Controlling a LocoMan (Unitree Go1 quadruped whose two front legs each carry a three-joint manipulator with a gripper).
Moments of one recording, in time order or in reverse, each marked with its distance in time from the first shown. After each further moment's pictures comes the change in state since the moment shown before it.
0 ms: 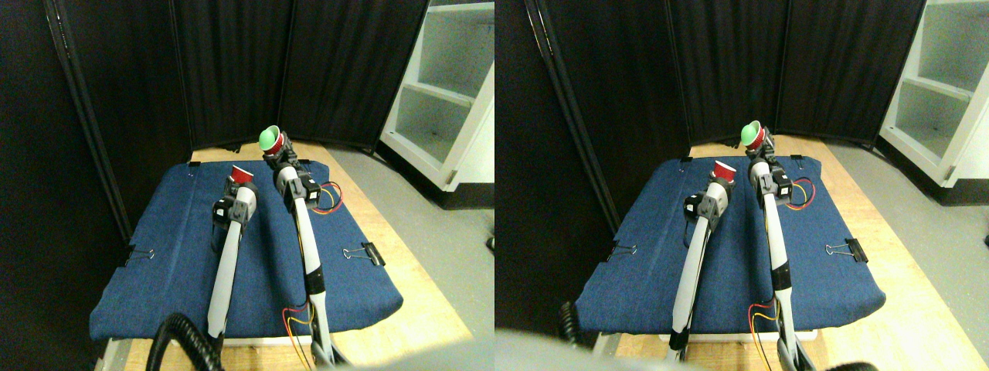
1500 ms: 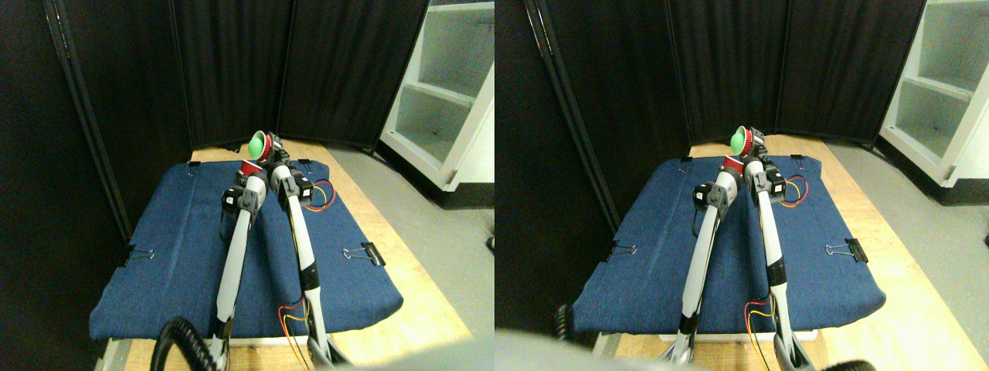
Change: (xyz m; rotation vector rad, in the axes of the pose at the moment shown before) right arm 0.003 0.015 -0.013 -0.346 0.071 0.090; left arm 0.007 -0.019 -0.018 -0.016 0.075 -0.002
